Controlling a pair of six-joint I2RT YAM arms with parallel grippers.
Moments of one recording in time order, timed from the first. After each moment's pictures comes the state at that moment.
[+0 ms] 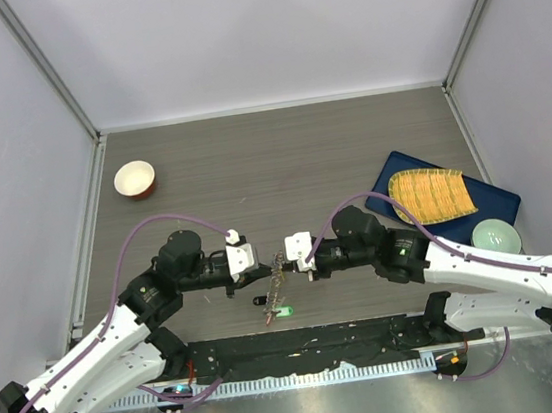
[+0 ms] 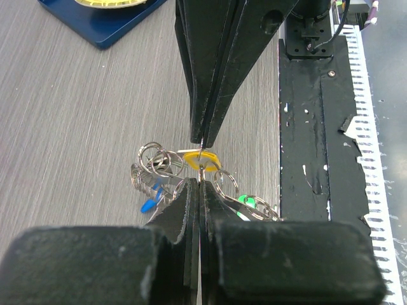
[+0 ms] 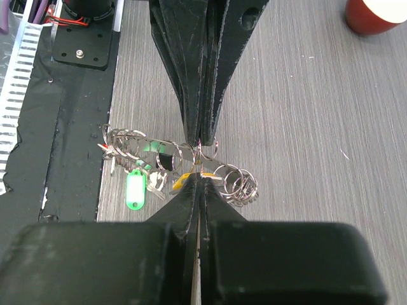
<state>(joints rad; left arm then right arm) -0.78 0.73 0.59 -0.25 0.61 0.34 1.06 1.03 0.74 -0.10 -0.36 -0.45</state>
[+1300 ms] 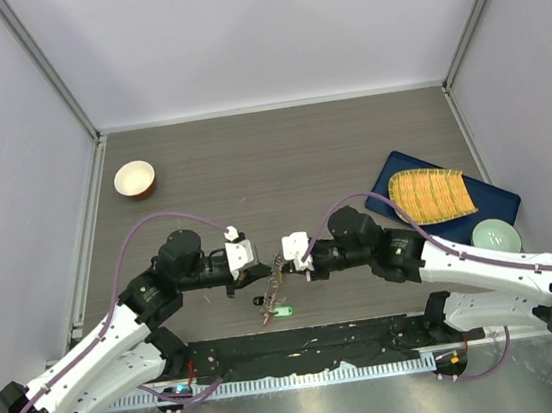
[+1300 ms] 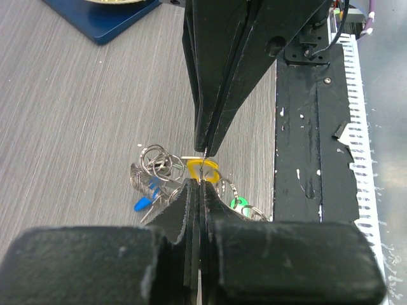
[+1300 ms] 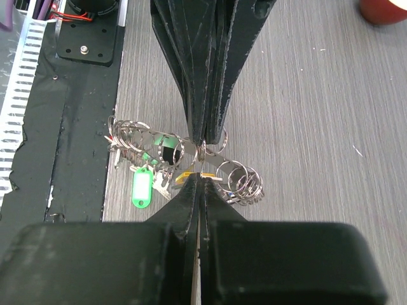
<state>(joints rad) -0.78 0.73 0.59 -0.24 0.61 0.29 1.06 1.05 0.74 -0.10 -0.38 -0.43</state>
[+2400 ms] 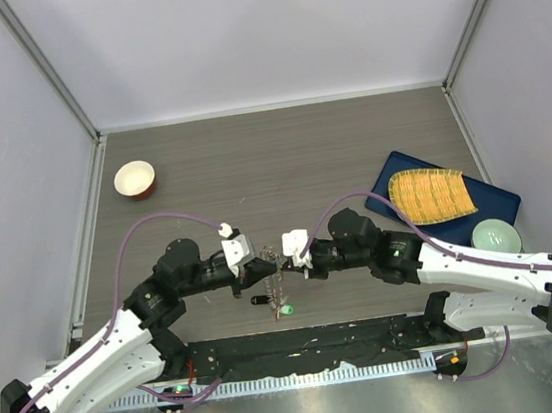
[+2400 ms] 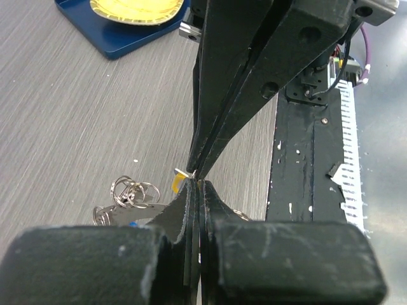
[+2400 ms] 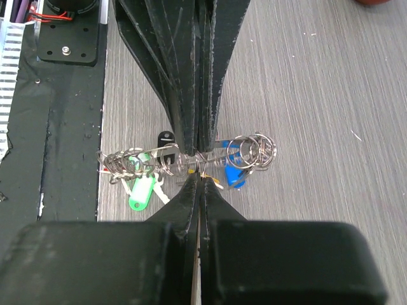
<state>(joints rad) -0.81 0.70 0.51 -0.05 0.54 0.10 1.06 1.06 0.71 -0.05 -0.32 -0.38</state>
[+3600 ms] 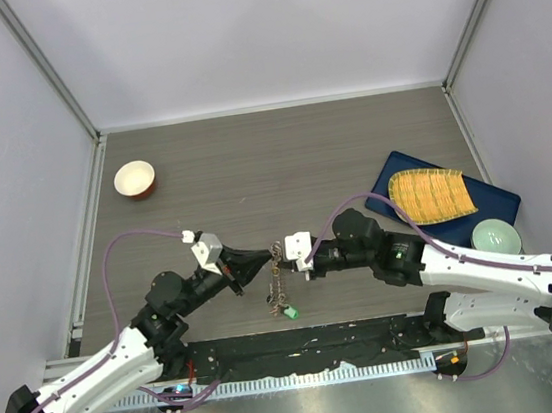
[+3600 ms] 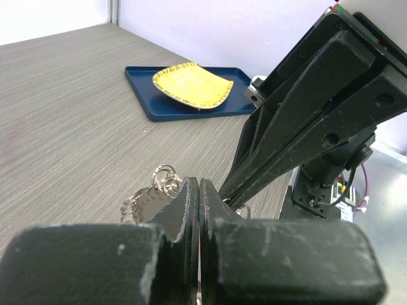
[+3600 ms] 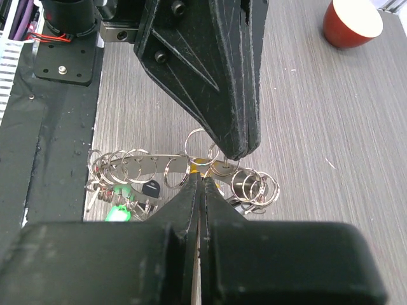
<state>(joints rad) -0.84 0.54 0.20 0.49 0.21 -0.27 1.07 1.04 0.69 0.04 -0.34 -0.43</state>
